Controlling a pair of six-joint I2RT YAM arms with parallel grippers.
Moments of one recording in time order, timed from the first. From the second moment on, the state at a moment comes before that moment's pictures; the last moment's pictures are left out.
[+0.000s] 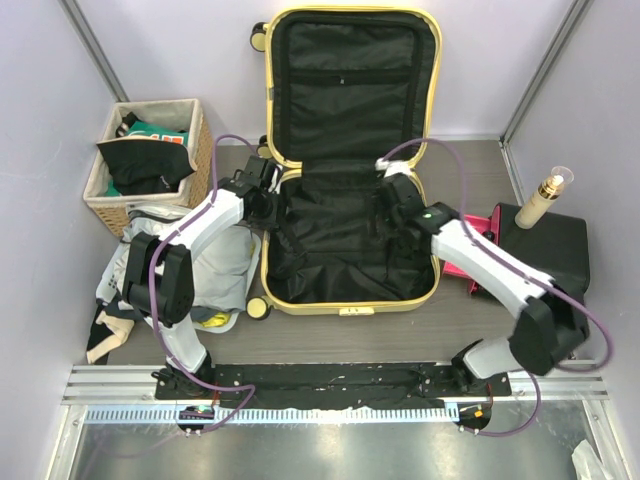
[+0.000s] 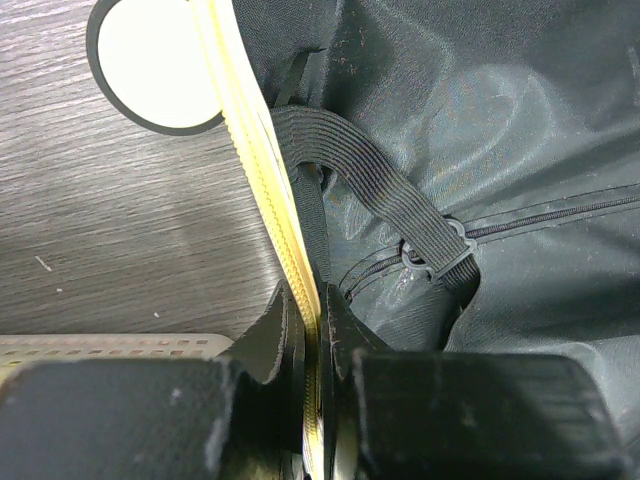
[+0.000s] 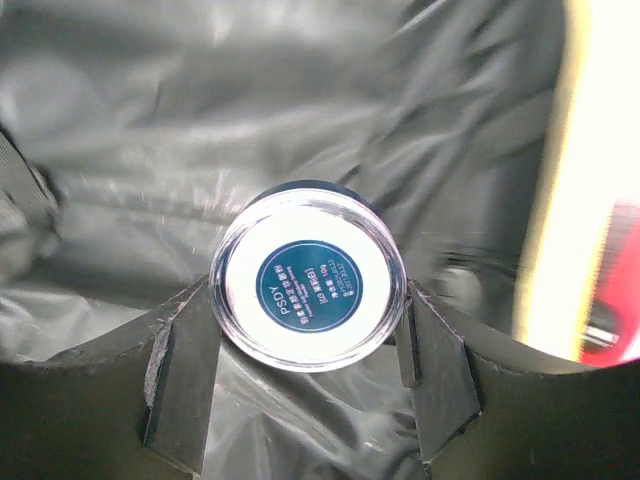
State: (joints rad) left arm -0.40 1.77 1.37 -0.67 -0.02 -0.20; right arm 0.58 1.46 1.15 -0.52 0.31 0.30
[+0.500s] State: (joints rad) left arm -0.40 1.77 1.37 -0.67 -0.02 -0.20; right arm 0.14 1.17 1.00 -0.73 0.30 0.25
